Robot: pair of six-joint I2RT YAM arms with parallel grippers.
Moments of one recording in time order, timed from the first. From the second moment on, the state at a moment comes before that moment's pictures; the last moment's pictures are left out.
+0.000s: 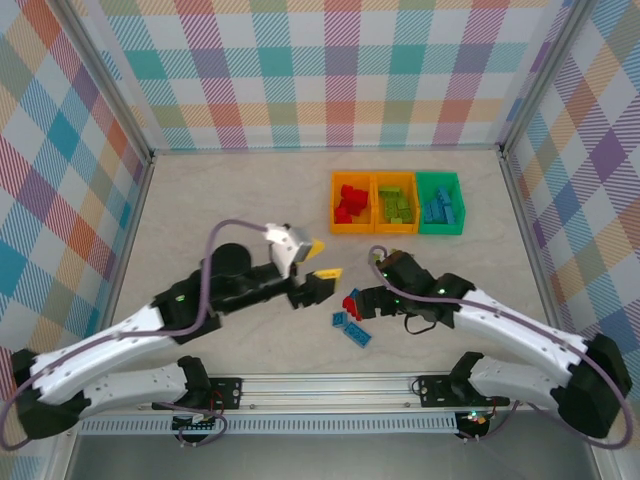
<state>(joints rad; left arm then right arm) -1.06 0.87 0.95 -0.24 0.03 -0.13 0.83 1.08 0.72 -0.68 0.04 0.54</state>
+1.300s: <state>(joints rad) -1.06 0.60 0.81 -0.77 -0.07 0.14 0.56 1.27 0.62 -0.41 -0.02 0.73</state>
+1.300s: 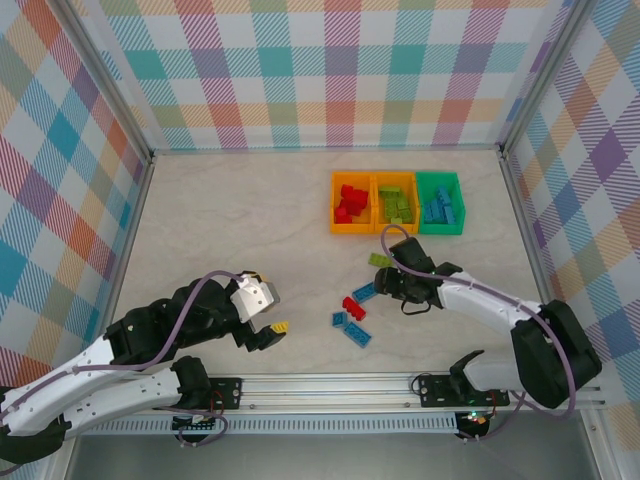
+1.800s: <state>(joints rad) -1.05 0.60 0.81 -0.77 -0.07 0.13 0.74 1.44 0.72 -0.43 0.06 0.91</state>
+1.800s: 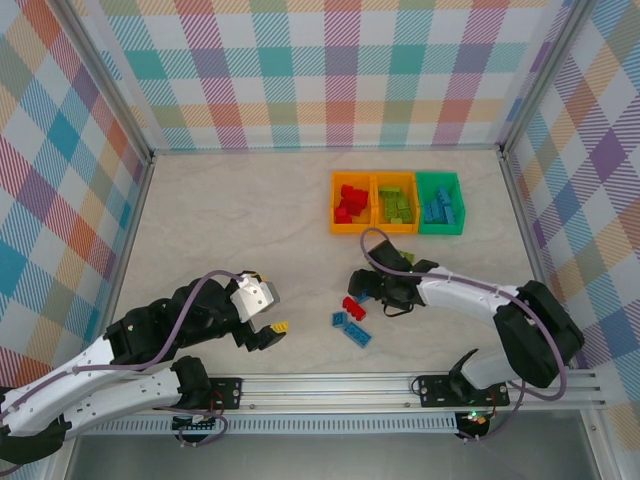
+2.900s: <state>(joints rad) -1.04 0.57 0.79 -0.76 0.02 0.14 0.84 1.46 0.78 -0.52 0.35 1.26</state>
